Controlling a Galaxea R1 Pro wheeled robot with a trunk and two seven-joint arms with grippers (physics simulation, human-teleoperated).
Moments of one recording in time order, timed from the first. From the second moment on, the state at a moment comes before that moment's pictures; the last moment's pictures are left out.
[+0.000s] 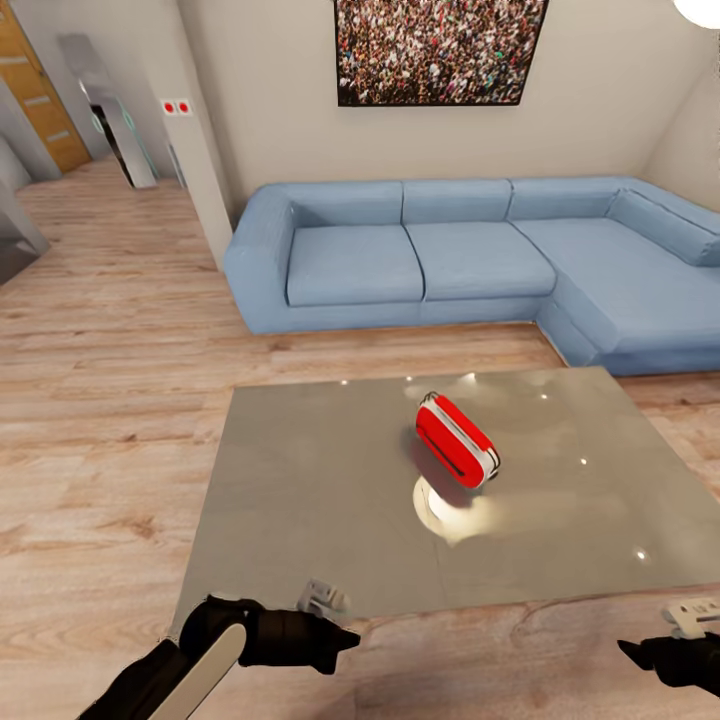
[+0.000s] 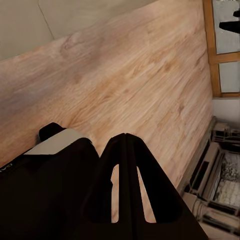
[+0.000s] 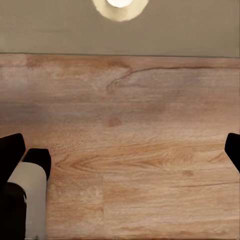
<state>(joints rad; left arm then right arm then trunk) -0.36 0.23 -0.65 -1.35 0.77 0.78 -0.31 -0.35 -0.11 -0.97 -1.20 1.00 0.31 1.02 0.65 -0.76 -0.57</state>
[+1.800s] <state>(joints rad) -0.21 0.02 -0.78 -0.01 0.84 0.12 -0.31 -0.10 -0.13 -1.18 -0.04 1.26 -0.14 0.18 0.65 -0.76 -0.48</state>
